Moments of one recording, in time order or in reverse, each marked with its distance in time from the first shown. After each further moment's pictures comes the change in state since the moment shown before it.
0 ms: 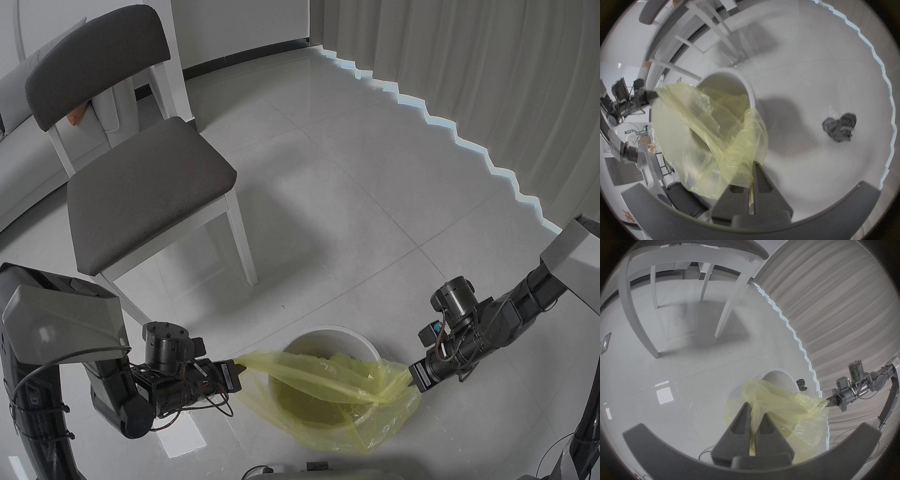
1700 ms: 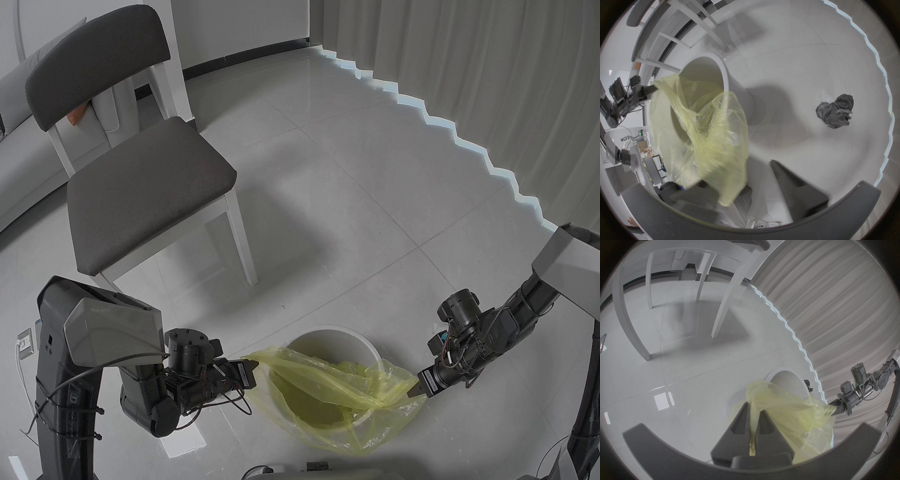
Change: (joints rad) left arm -0.005 0.207 -0.126 -0.134 0.008 0.023; right arm -0.060 0.066 0.049 -0.048 -0.034 -0.001
